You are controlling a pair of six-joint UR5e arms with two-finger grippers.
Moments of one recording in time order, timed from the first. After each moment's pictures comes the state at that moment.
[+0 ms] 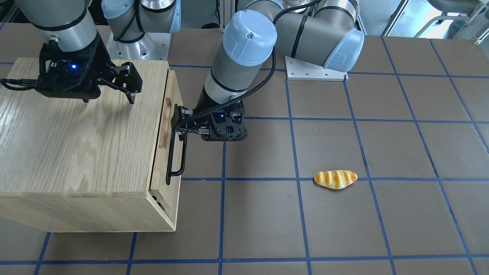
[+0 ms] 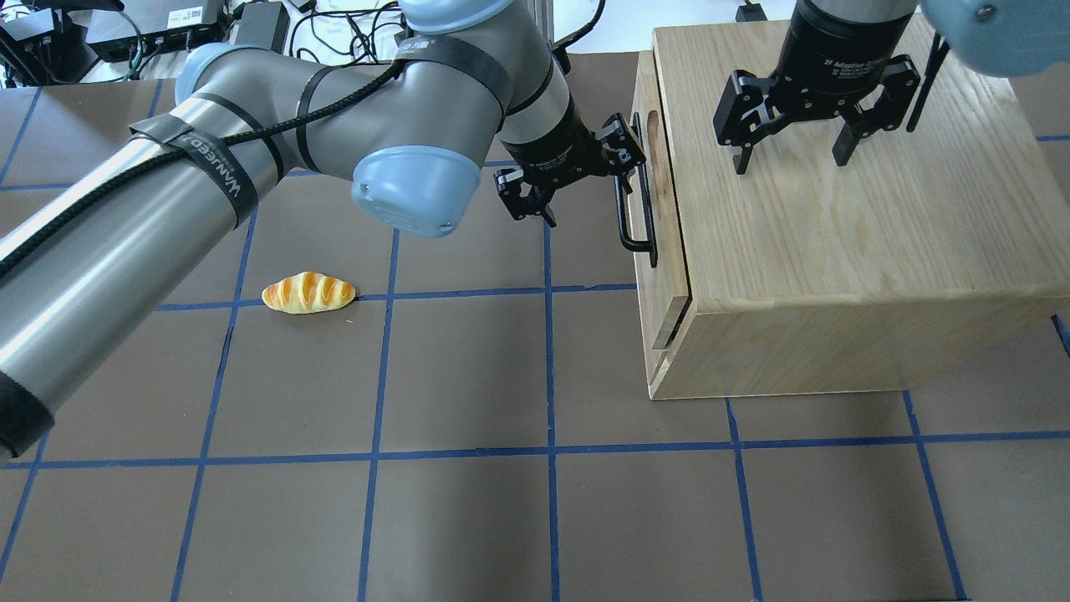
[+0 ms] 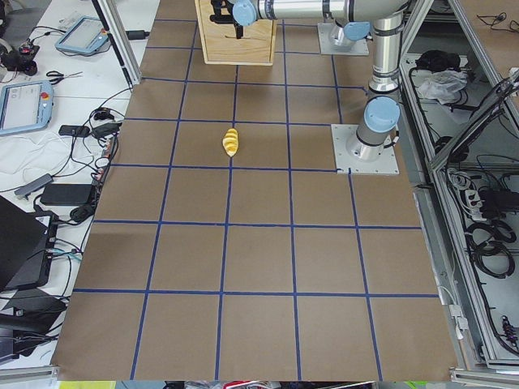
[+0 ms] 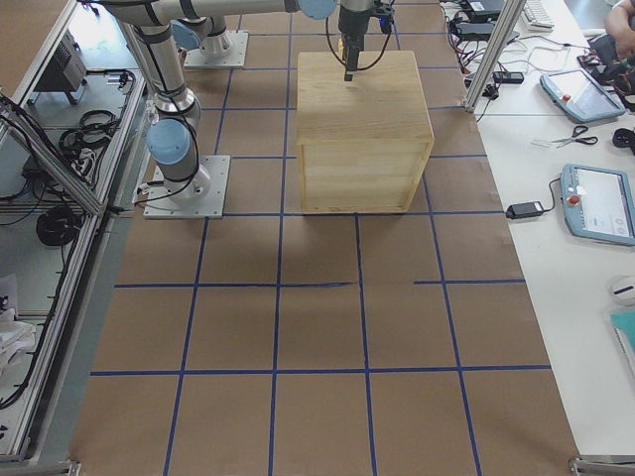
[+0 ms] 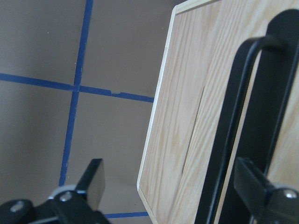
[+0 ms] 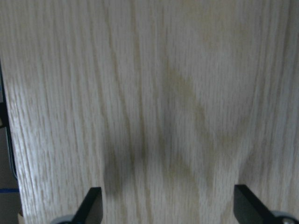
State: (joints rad) left arm -1.93 -1.91 -1.50 -1.14 1.28 -0.61; right arm 1.60 -1.49 1.43 -1.47 -1.61 0.02
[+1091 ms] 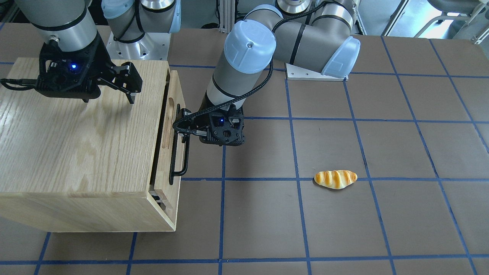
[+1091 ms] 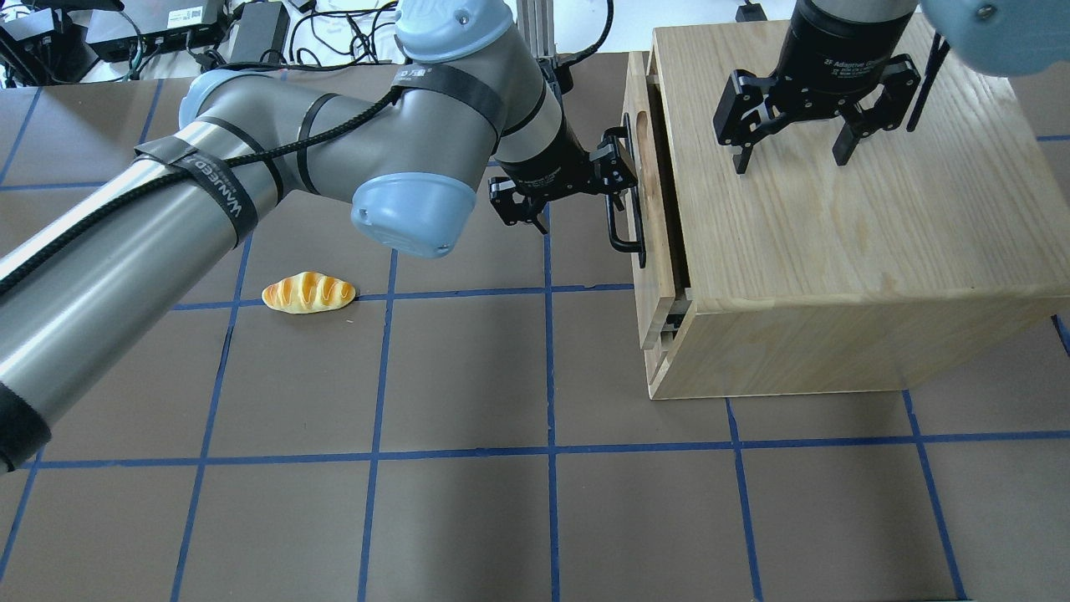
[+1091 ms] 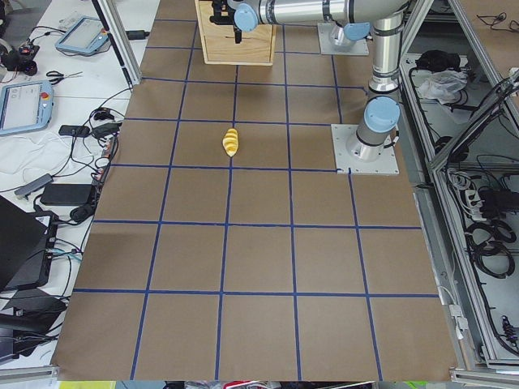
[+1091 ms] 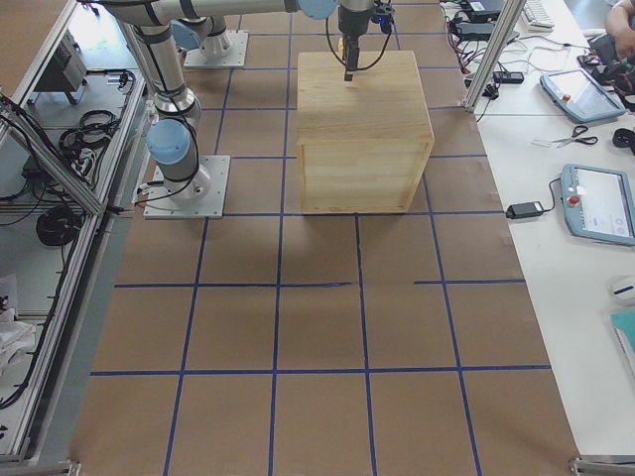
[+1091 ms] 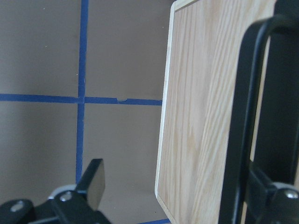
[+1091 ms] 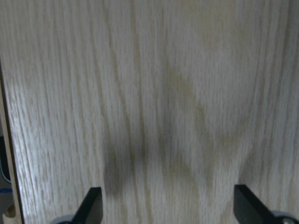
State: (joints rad) left arm -1.93 -1.89 -1.56 -1.09 1.28 -0.46; right arm 1.60 -1.49 1.43 -1.47 -1.61 0.02
